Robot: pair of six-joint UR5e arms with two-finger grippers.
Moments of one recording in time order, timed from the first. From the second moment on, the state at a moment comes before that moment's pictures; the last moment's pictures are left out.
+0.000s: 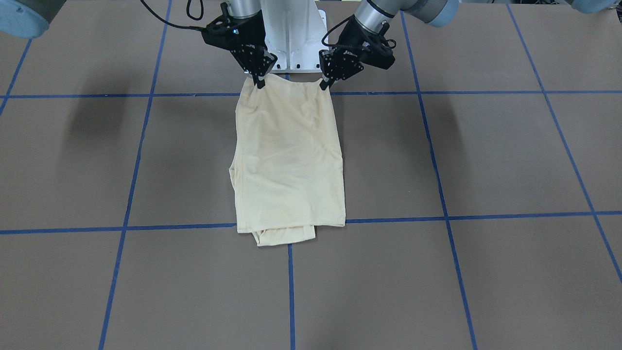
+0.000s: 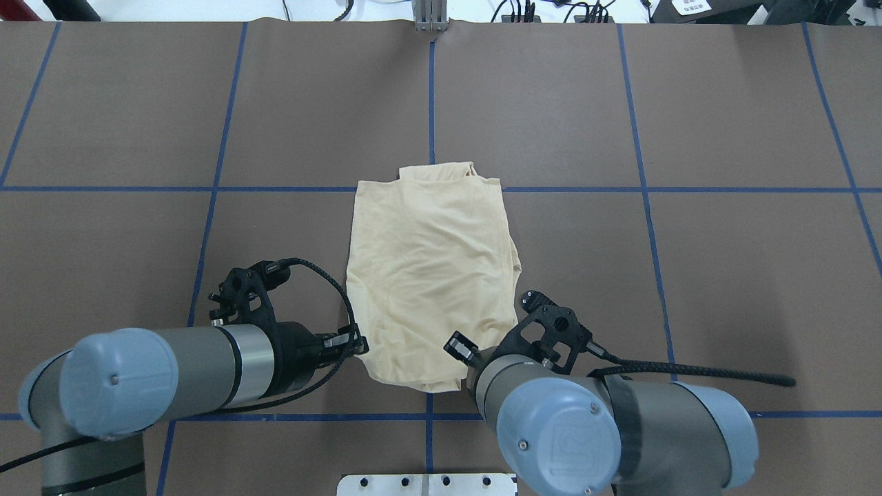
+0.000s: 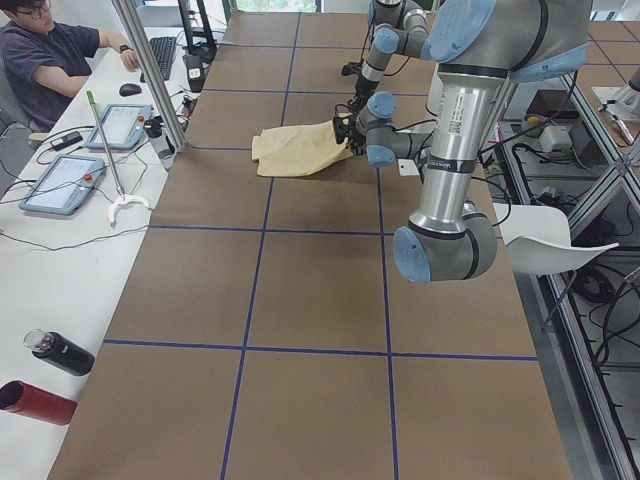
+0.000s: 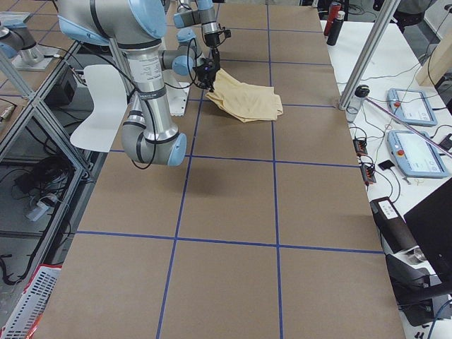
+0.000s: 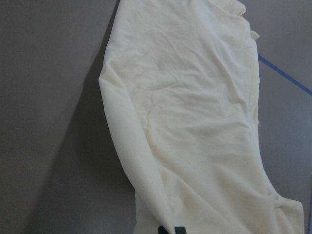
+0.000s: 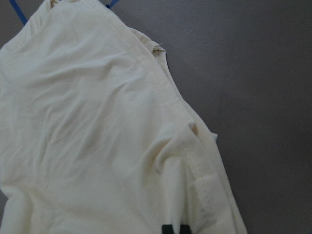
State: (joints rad) left arm -0.25 -1.84 -2.13 -2.07 -1.58 -1.74; right arm 0.12 -1.07 2.16 -1.77 1.36 2.13
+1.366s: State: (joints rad) left arm -0.45 -1.99 -1.95 -1.96 -1.59 -1.59; right arm 0.36 -0.99 1.88 -1.59 1.34 1.96
